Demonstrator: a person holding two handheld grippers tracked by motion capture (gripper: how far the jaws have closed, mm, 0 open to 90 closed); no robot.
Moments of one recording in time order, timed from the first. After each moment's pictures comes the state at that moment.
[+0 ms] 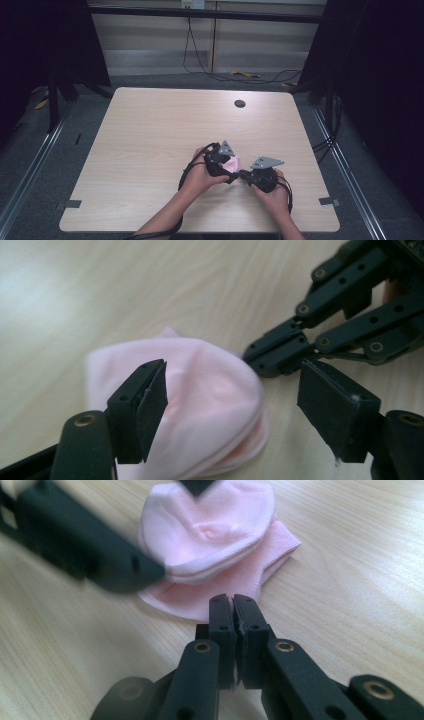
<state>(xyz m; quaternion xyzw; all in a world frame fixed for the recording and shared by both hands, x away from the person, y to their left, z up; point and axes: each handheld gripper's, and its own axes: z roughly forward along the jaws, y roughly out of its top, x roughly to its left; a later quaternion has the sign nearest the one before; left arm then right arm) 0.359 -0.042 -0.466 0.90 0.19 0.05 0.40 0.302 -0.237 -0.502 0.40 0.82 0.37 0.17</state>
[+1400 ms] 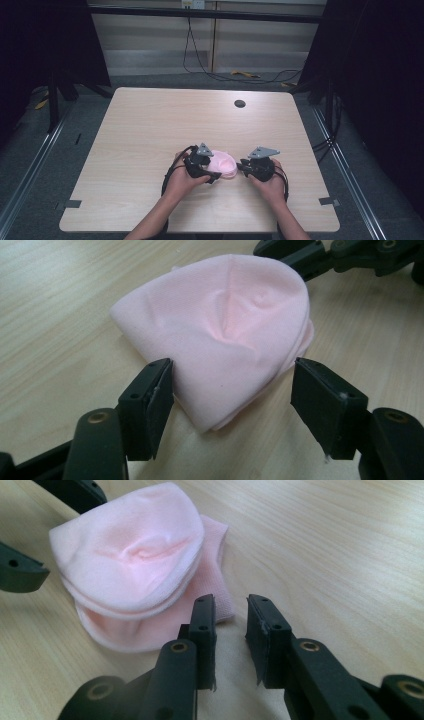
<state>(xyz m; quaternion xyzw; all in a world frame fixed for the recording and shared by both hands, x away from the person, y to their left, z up) 0.362 0.009 -0.490 0.89 0.25 0.03 0.39 0.335 -0.236 -0.503 0.40 0.82 0.36 0.19</state>
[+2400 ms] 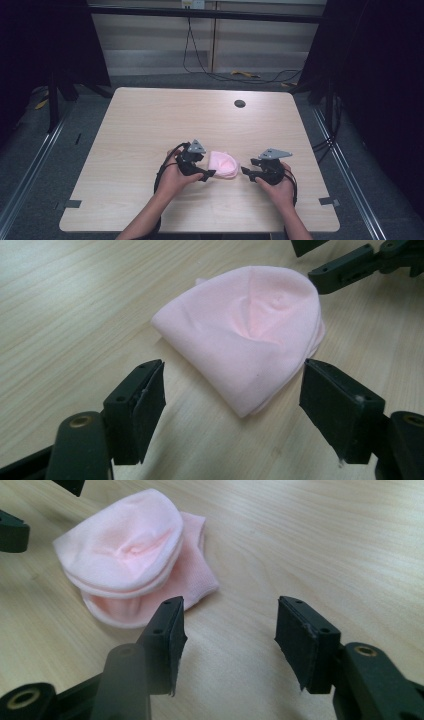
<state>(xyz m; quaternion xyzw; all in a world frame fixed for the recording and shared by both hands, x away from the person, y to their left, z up) 0.366 0.029 -0.482 0.88 0.26 0.05 0.41 0.323 -0.259 -0.499 0.43 0.80 0.39 0.17</state>
